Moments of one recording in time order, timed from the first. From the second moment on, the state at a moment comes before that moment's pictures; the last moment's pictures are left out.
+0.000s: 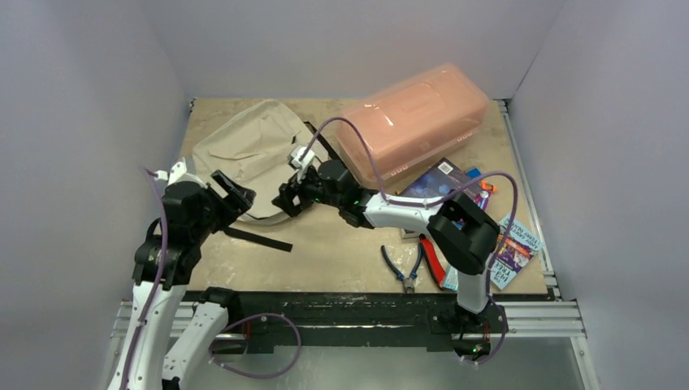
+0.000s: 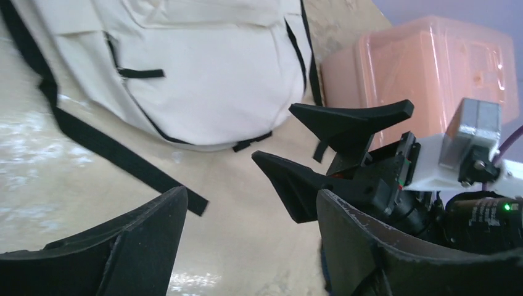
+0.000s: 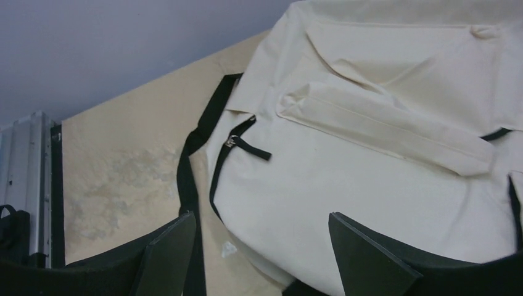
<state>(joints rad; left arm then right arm) -0.16 0.67 0.93 -0.81 0.01 -0.79 0.93 1.85 1.17 0.47 -0.16 0.10</state>
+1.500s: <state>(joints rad) 0.36 1.43 0.74 -0.60 0.37 -0.84 1.11 1.99 1.06 0.52 -0.13 -0.07</state>
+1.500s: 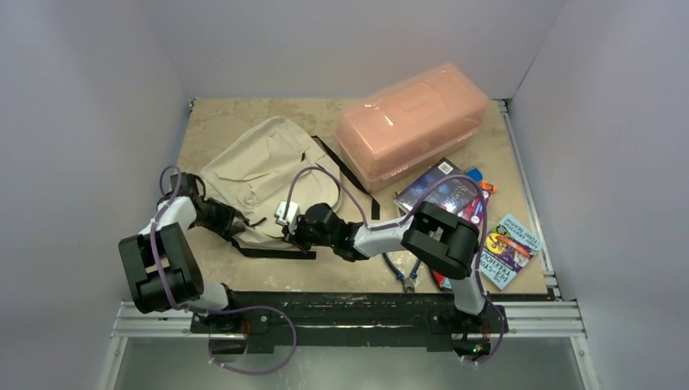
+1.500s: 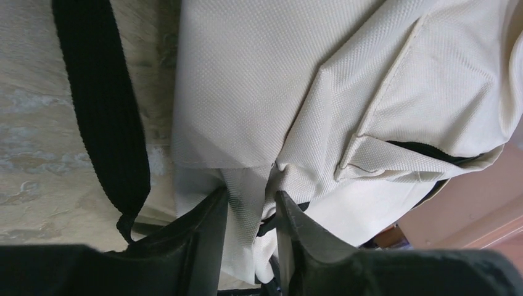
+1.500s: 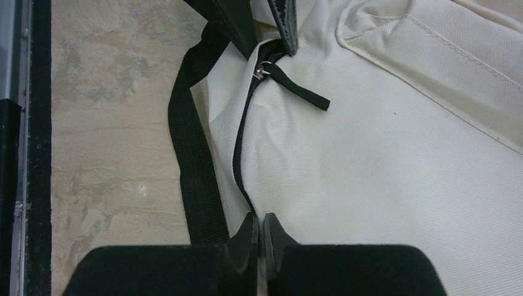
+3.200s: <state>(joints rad) 0.37 1.07 0.61 -0.40 0.55 -0.58 0.98 2.25 1.59 0.30 -0.61 -0.41</state>
